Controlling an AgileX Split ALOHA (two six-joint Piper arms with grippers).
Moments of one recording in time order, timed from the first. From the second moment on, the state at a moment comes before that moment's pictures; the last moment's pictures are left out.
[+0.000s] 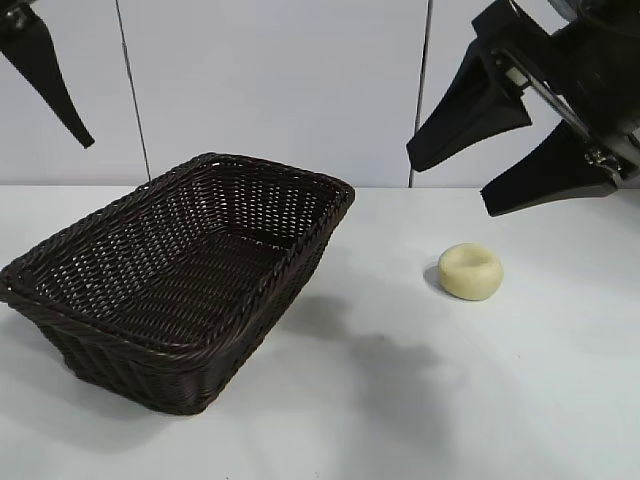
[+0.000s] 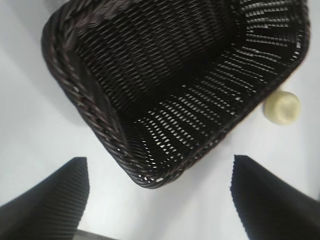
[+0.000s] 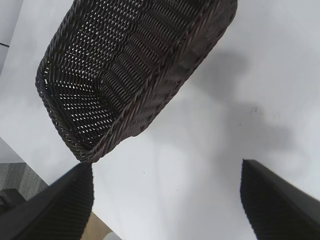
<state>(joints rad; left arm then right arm) -0.45 1.28 -0.90 -0.10 0.78 -1.08 0.18 1.42 -0.89 0.88 0.76 -0.62</state>
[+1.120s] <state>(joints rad) -0.53 1.73 -0.84 0.10 0.51 -1.42 0.18 1.42 -0.89 0.88 0.76 -0.62</state>
